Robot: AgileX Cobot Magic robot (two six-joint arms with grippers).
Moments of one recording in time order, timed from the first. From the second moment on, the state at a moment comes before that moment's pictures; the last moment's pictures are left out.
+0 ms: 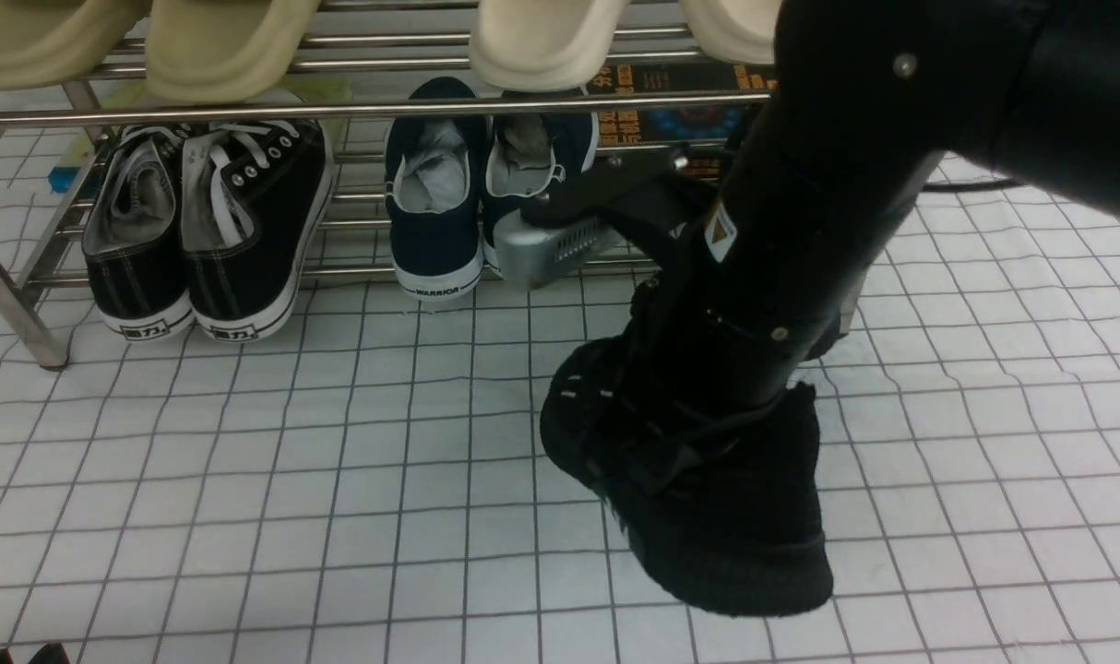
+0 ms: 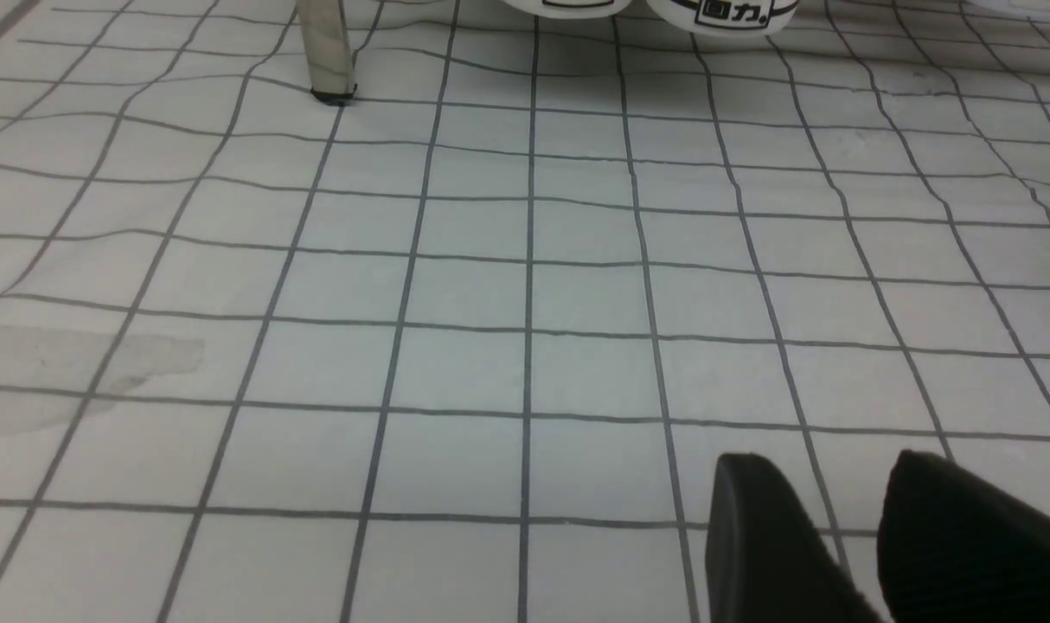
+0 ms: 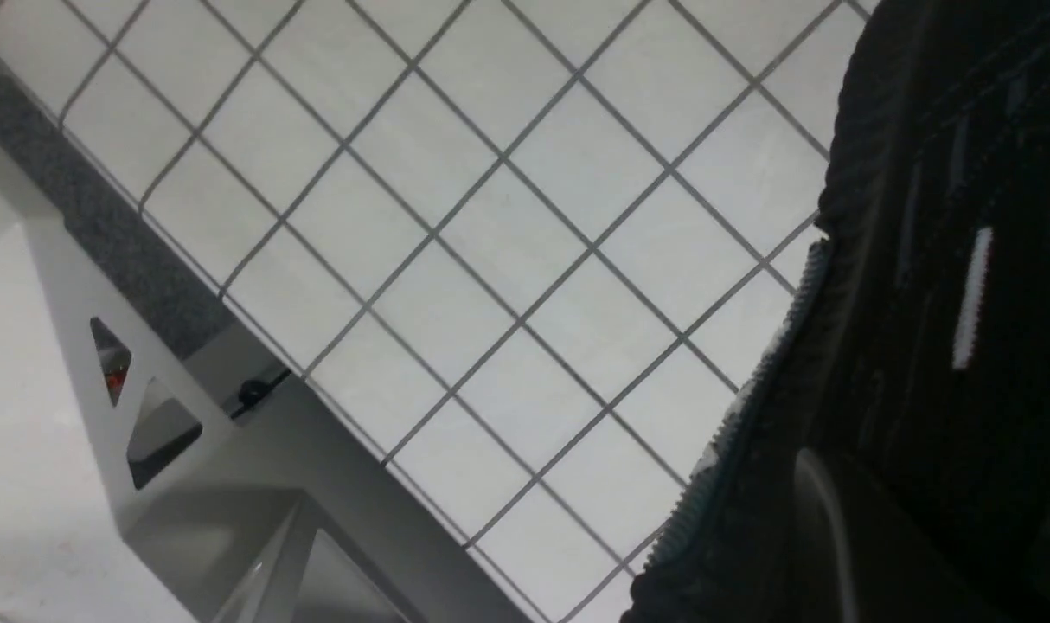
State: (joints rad) right arm 0.79 1.70 -1.58 0.22 1.22 0.01; left arm -0.03 -0.01 0.02 0.06 0.39 -0.12
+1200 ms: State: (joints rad) right arm 0.66 1.85 -1.78 0.07 1.22 0.07; left arm -0.03 -0.01 0.02 0.06 0.39 -0.12
